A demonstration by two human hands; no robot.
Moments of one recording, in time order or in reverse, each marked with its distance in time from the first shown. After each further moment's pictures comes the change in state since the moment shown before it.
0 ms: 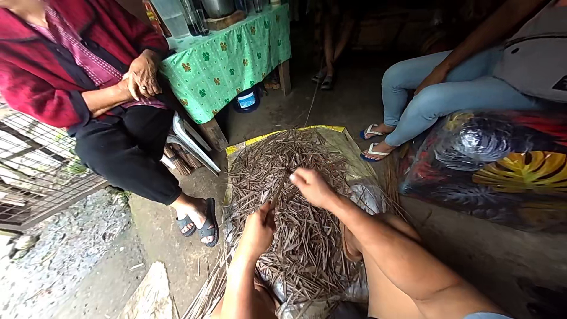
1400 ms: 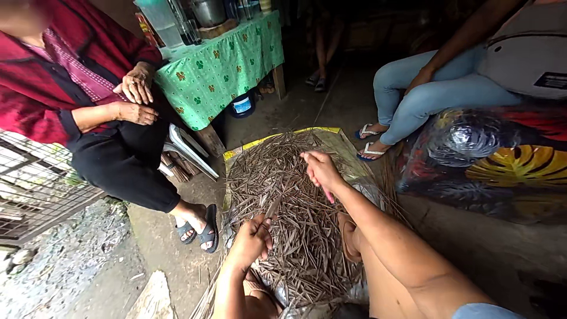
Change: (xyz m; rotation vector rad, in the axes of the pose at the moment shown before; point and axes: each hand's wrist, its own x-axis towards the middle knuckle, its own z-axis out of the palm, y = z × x) left_hand -0.015 0.002 -0.016 -0.343 -0.165 -0.088; right_hand 0.021 0.022 -0.027 0.466 0.198 0.263
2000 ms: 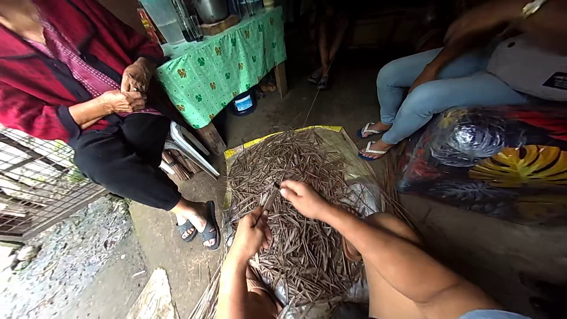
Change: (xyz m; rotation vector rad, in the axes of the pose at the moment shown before) left_hand 0.014 0.000 0.002 0.115 0.113 -0.025; right_hand -0.040 0.003 0.037 -0.371 -0.388 -0.200
